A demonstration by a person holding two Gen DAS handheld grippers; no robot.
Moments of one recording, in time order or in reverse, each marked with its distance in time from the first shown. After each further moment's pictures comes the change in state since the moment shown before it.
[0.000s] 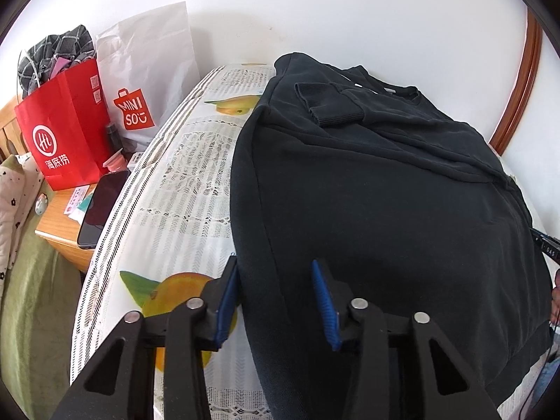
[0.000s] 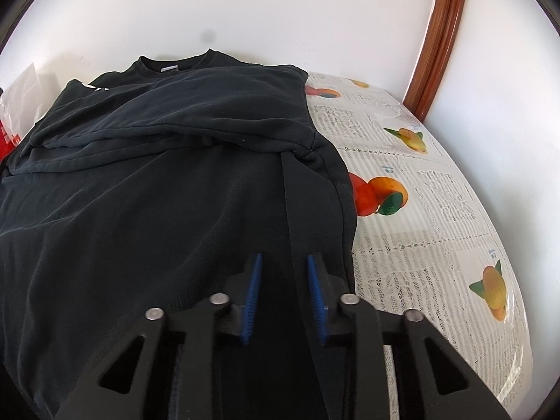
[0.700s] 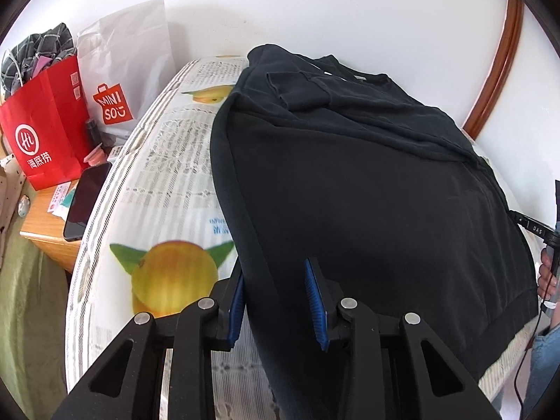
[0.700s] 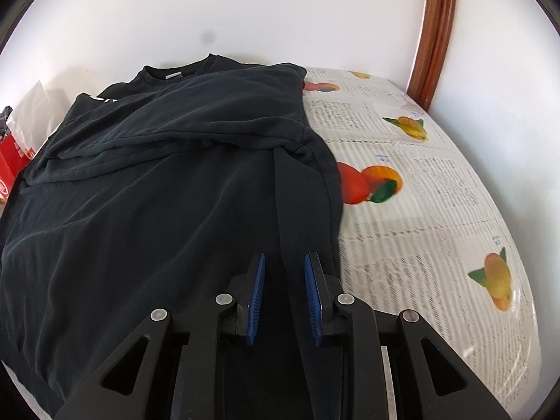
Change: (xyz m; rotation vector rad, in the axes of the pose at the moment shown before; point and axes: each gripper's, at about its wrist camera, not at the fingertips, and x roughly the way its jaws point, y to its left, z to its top) left arm -0.020 -0.002 -0.017 0.052 0.046 -0.110; right arm -0.019 -0.026 -0.010 0.049 0.021 0.087
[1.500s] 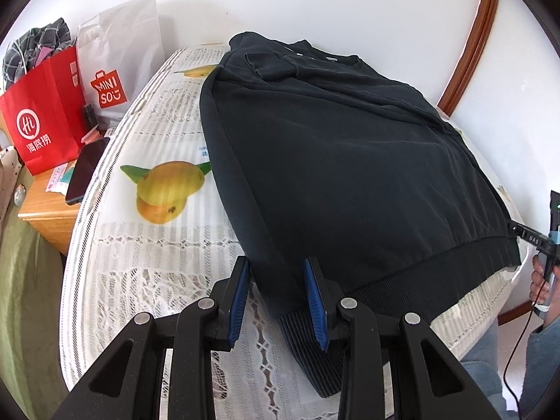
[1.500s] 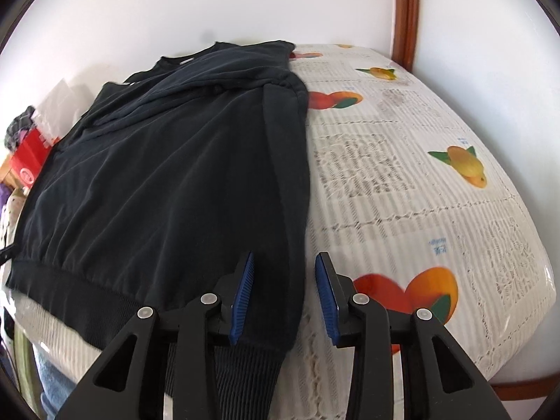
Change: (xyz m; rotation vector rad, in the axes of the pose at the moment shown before) left arm -0.038 -0.008 -0.054 0.036 0.039 -0.061; right arm -0.056 -0.022 -0.096 0.020 0.034 0.107
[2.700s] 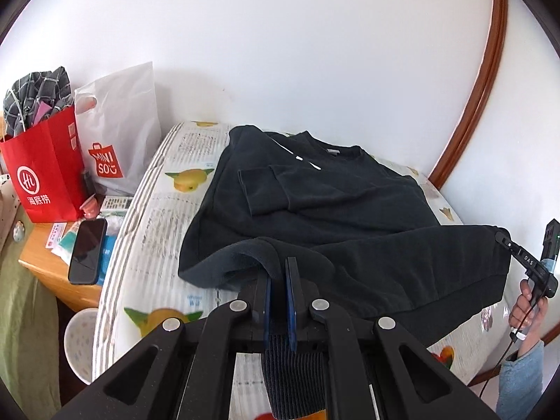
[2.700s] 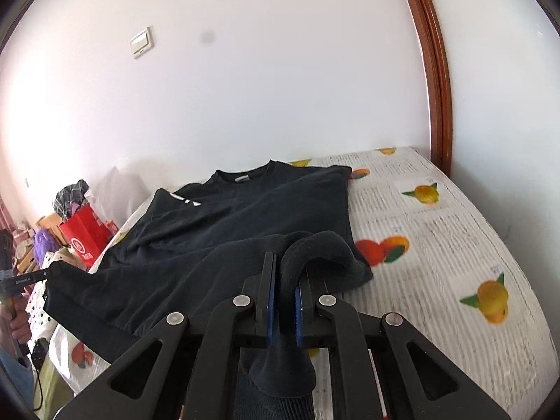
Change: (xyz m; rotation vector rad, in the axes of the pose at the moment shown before) left arm -0.028 -0.012 0.120 -0.068 -0.207 -0.017; right arm -0.051 0.007 0.119 0.058 -0.351 0.195
